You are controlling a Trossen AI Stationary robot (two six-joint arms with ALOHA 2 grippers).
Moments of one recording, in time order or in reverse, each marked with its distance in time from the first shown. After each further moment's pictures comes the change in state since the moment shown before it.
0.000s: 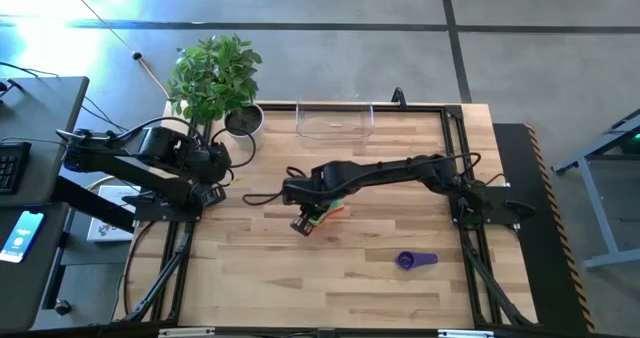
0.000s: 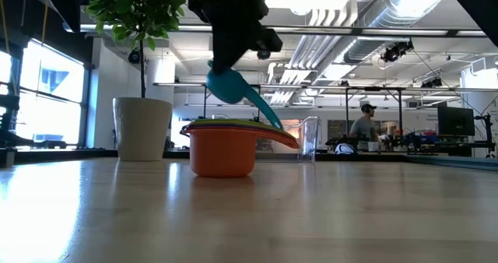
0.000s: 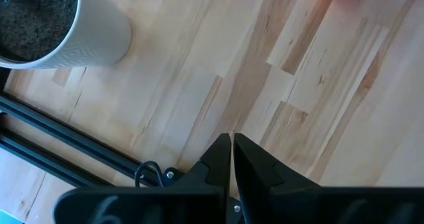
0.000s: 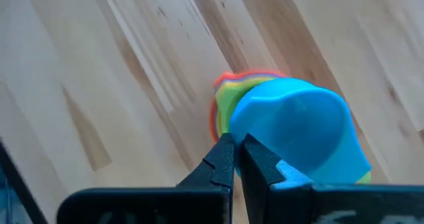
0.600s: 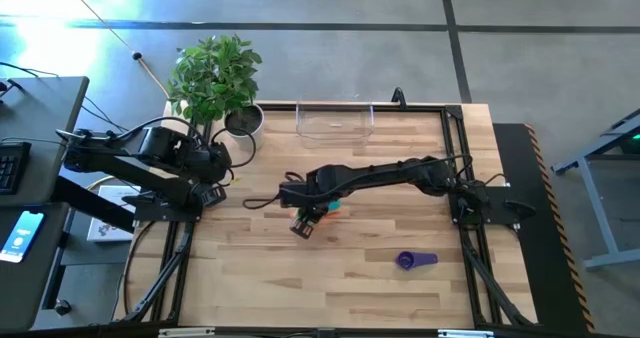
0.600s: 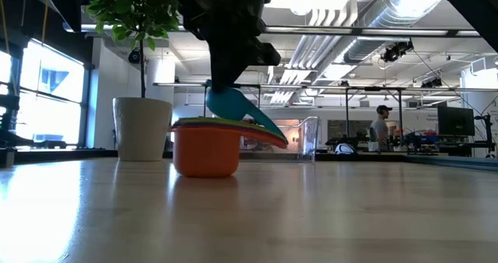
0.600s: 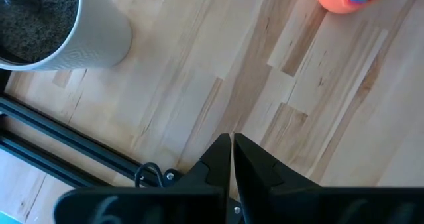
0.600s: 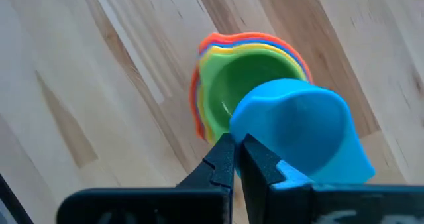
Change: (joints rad) left arm 0.000 0.000 0.000 0.004 -0.003 0.001; right arm -0.001 0.059 0.011 -0.005 -0.037 -0.005
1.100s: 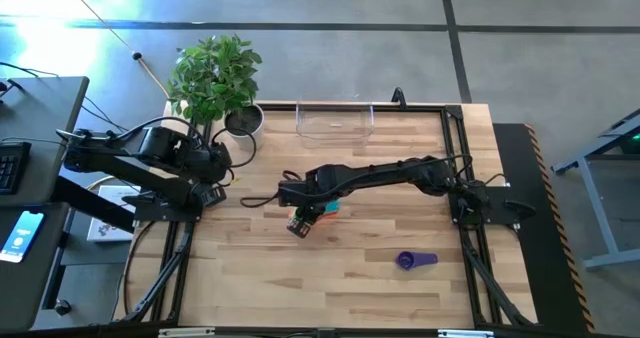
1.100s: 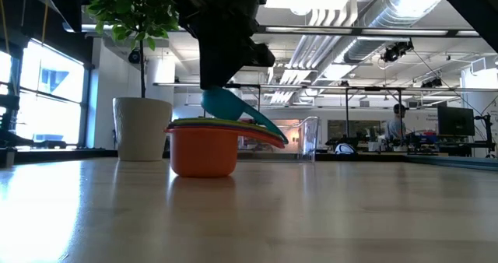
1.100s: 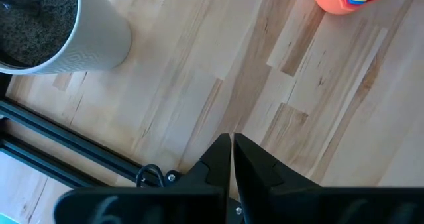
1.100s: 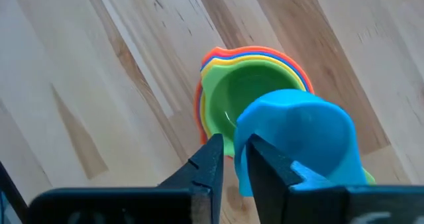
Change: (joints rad) left arm 0.000 0.000 0.000 0.003 0.000 0.015; right arm 0.000 0.000 0.000 0.050 0.000 0.007
